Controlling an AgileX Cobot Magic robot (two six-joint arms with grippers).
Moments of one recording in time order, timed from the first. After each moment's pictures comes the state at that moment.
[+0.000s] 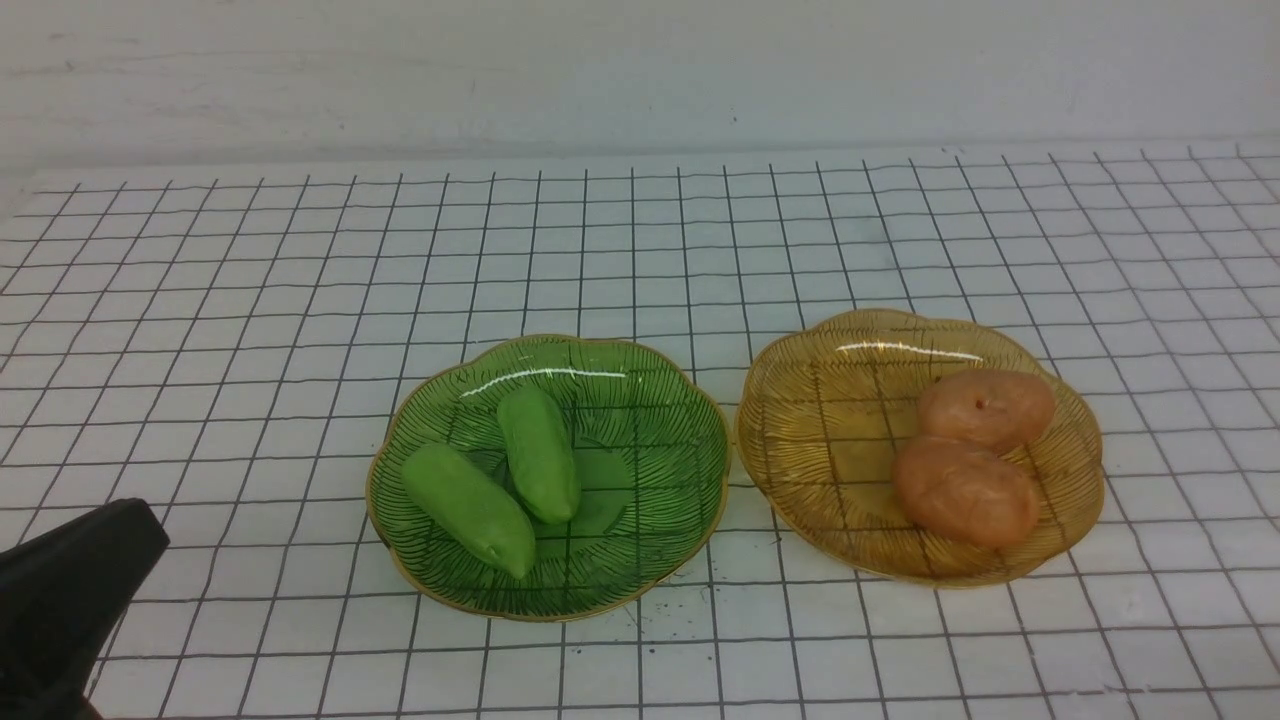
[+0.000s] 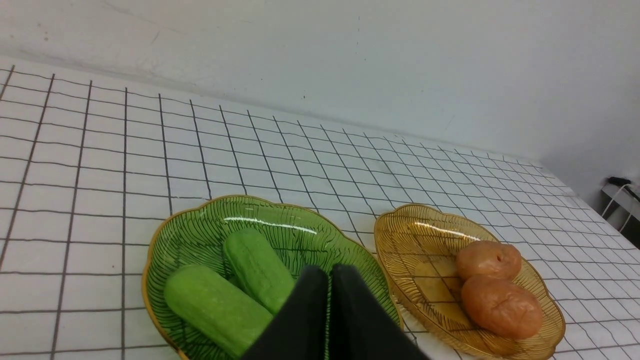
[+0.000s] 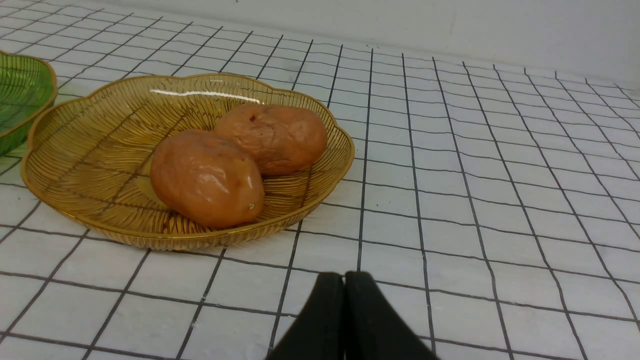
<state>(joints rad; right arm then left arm) 0.03 -0.01 0.02 0.09 0.39 -0.22 -0.21 0.32 -0.36 -0.56 0.31 0.18</state>
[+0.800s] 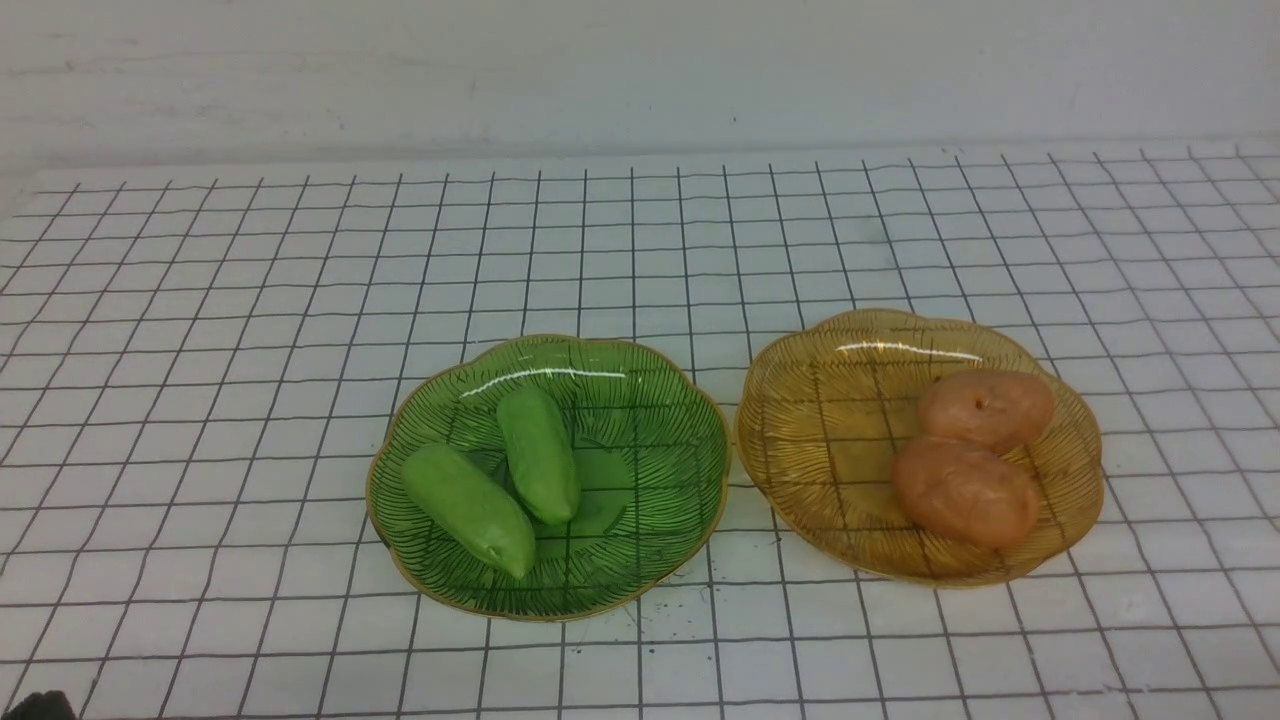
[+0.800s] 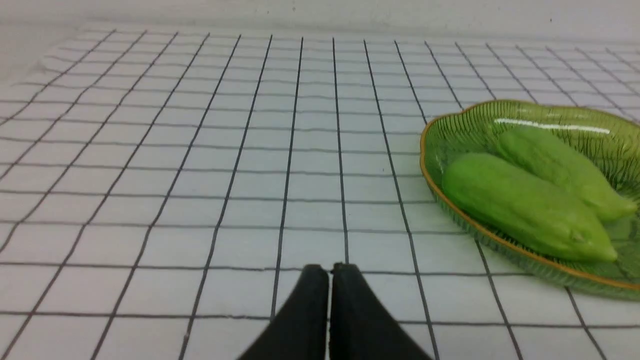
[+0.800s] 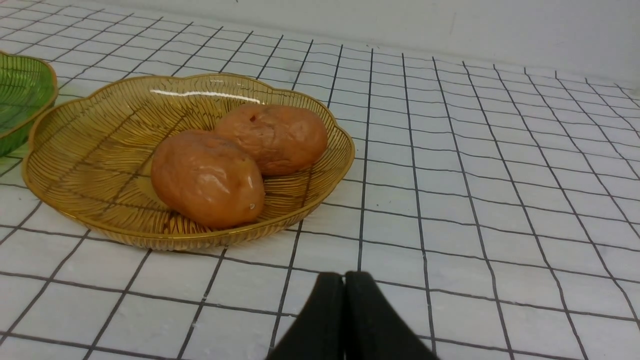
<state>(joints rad) 0.03 -0.01 0.02 0.09 0.39 -0.22 0.02 -0.01 0.03 -0.07 0.32 0.02</state>
